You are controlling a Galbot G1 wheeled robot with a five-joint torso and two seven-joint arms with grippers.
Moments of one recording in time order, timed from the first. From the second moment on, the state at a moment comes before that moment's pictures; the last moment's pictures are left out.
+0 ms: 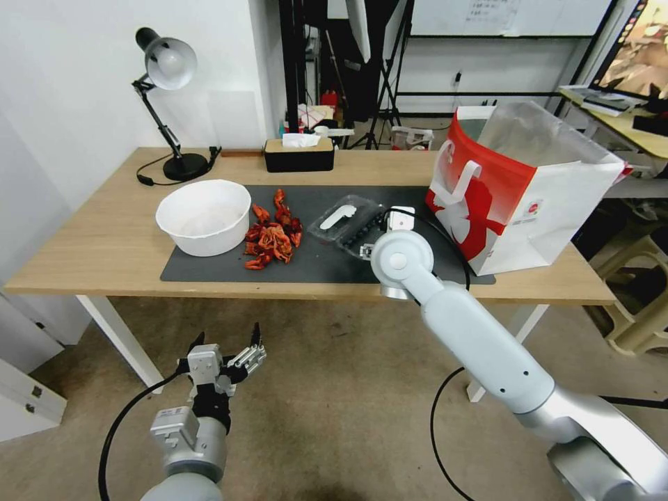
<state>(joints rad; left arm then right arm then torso) 1.77 -1.32 -0.35 -2.29 -0.30 0.12 -0.39 -0.48 1.23 -0.18 1.72 1.44 -0.73 1.40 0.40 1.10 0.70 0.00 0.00</state>
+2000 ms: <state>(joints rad) 1.75 -1.33 -0.33 -2.25 -0.29 0.12 -0.40 -0.49 1.11 -0.12 1.72 1.45 -0.73 1.32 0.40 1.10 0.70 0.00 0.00</state>
